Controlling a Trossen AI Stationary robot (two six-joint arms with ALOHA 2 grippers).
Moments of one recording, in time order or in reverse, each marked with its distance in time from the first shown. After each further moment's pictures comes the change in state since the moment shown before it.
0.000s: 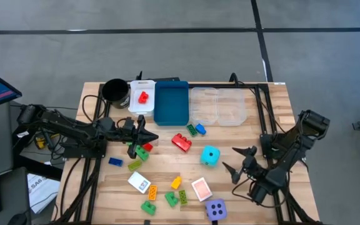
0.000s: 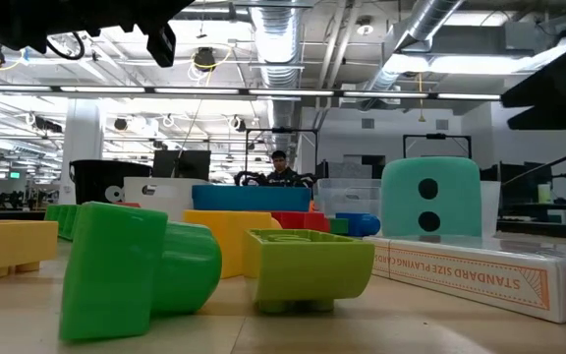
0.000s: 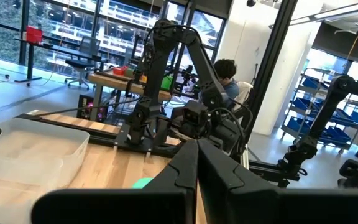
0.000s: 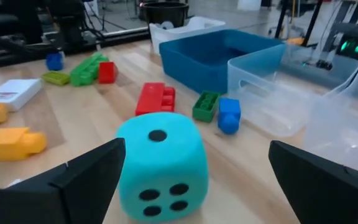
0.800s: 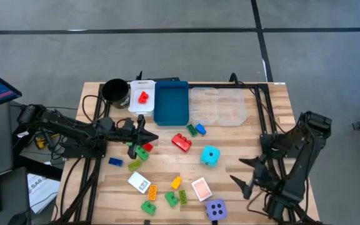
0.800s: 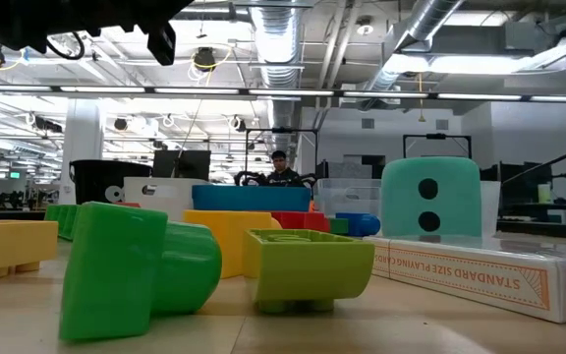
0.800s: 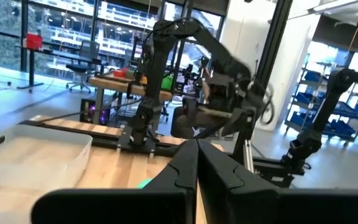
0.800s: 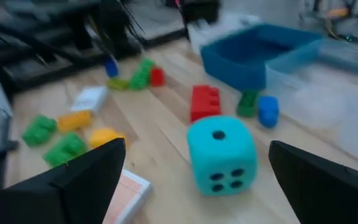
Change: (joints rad) left arm 0.000 0.000 0.000 0.000 0.004 0.032; right arm 0.182 0.001 0.315 -0.423 -0.067 0.263
